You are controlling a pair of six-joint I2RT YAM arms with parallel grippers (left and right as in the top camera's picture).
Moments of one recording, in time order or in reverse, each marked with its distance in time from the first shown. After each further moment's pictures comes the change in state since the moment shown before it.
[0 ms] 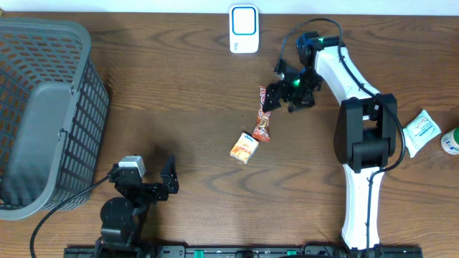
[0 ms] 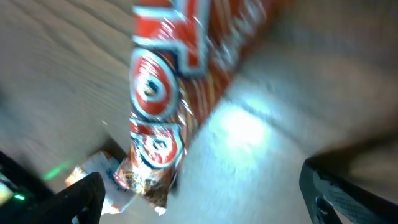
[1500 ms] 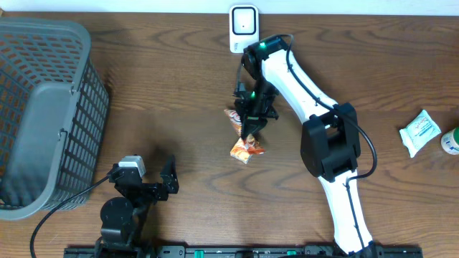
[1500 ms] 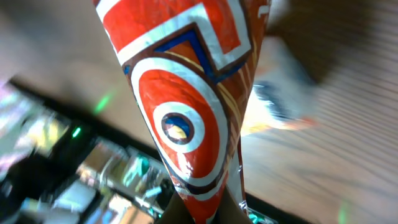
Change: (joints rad) left arm 0.000 0.000 0.000 0.000 0.000 0.000; right arm 0.288 0.027 0.196 -0.407 -0.093 0.135
